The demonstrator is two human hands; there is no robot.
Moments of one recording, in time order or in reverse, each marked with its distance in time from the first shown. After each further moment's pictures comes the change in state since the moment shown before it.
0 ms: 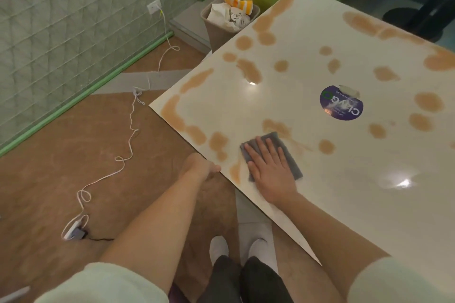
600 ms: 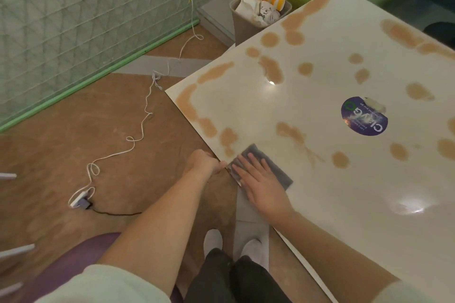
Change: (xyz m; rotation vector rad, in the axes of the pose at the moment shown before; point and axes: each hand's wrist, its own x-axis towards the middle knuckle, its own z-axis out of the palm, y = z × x) left_hand 0.009 -0.012 0.013 -0.254 0.050 -0.036; right_hand -0.011 -0.009 0.015 0.042 -0.032 -0.399
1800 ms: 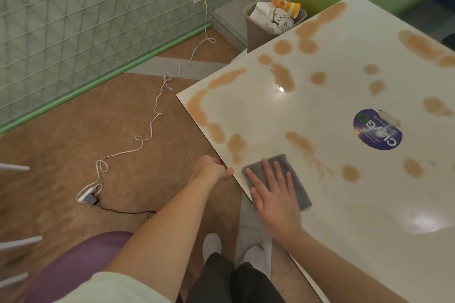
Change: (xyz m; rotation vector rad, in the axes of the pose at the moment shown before) left_hand 0.009 -0.007 0.003 -0.117 -0.033 -0.063; right_hand -0.014 -0.009 -0.003 -0.135 0.002 0.268
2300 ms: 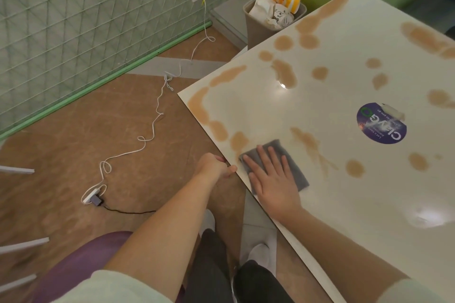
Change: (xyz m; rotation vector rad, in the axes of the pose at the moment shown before) left_hand -0.003 0.003 -0.005 -0.032 -0.041 0.047; right_hand 0.032 -0.001 0.000 0.039 -0.002 -0.071
